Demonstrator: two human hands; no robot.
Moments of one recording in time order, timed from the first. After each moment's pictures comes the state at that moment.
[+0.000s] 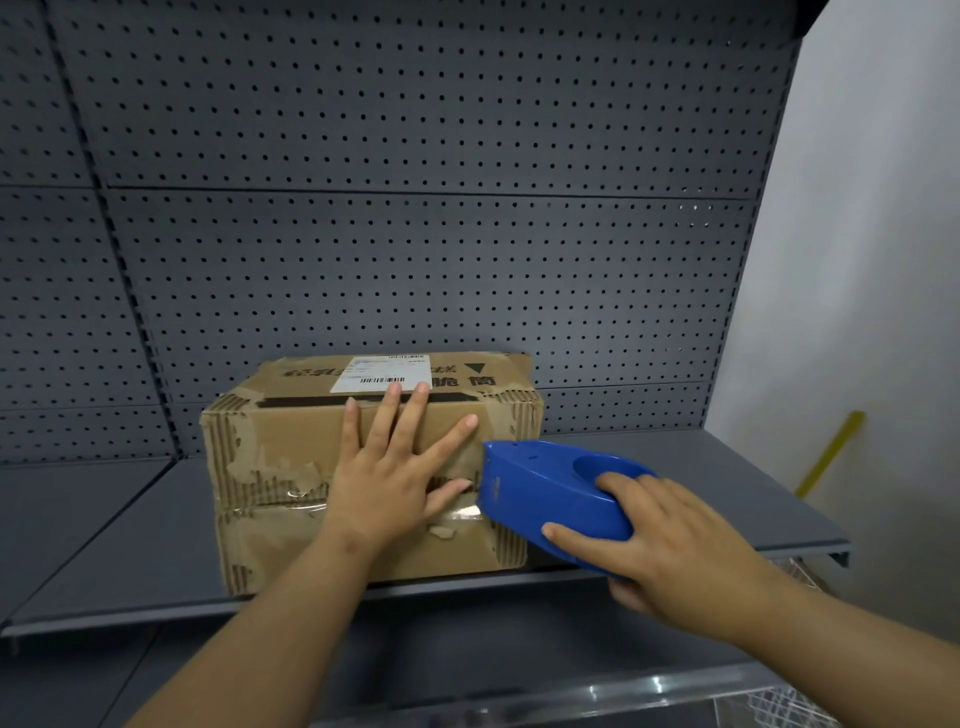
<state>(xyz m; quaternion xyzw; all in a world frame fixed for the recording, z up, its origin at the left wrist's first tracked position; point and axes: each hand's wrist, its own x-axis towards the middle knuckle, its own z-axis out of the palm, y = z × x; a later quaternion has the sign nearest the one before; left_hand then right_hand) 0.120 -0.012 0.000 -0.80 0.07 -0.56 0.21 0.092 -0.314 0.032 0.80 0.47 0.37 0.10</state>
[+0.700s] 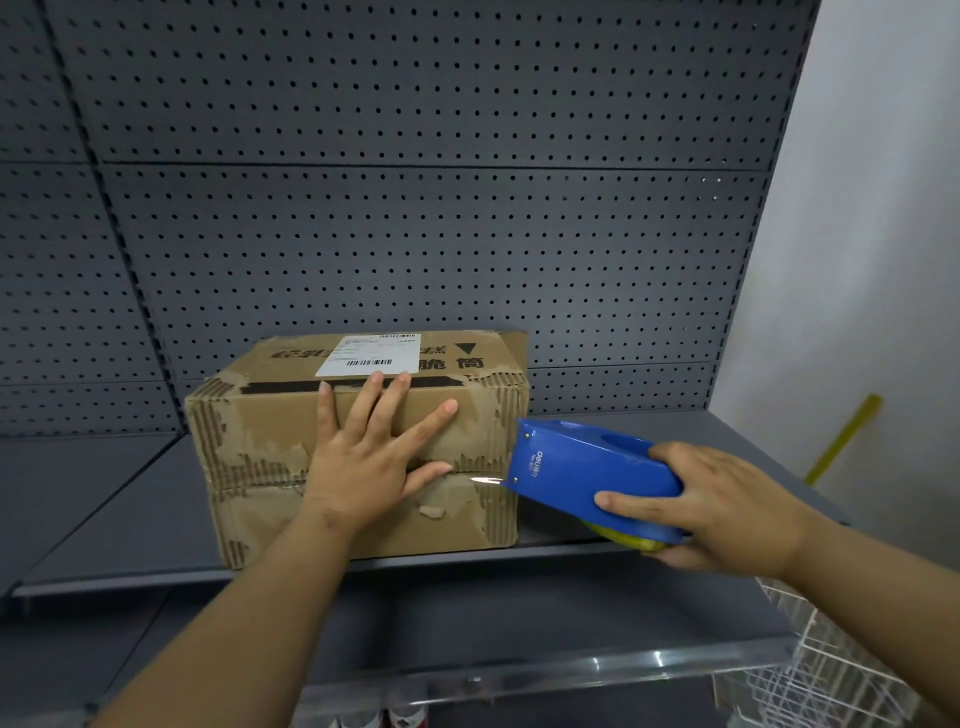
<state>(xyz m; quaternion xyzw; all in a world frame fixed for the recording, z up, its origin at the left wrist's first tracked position) 0.119 -0.004 -0.007 -0.77 0.07 -0.59 0.24 0.135 -0.370 0.032 0.80 0.50 0.30 0.09</state>
